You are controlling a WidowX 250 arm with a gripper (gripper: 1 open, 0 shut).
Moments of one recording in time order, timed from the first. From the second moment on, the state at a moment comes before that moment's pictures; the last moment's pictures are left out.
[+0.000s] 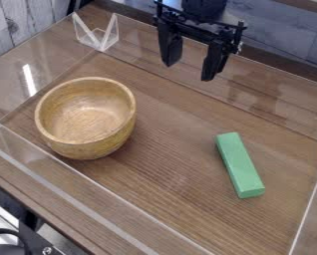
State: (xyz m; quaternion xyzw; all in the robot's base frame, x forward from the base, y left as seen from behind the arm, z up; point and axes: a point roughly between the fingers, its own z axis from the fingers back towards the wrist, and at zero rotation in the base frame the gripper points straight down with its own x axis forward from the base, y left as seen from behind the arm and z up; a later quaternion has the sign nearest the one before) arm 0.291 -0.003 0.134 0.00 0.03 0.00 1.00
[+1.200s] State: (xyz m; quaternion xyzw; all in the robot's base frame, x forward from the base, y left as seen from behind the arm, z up) arm 0.246 -0.084 0.068 -0.06 0.01 0.28 0.96
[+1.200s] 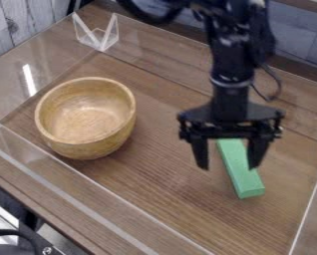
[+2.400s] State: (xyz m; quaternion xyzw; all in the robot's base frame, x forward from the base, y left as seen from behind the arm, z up) arm 0.262 -0.068 0.032 -0.02 -0.04 0.32 0.95
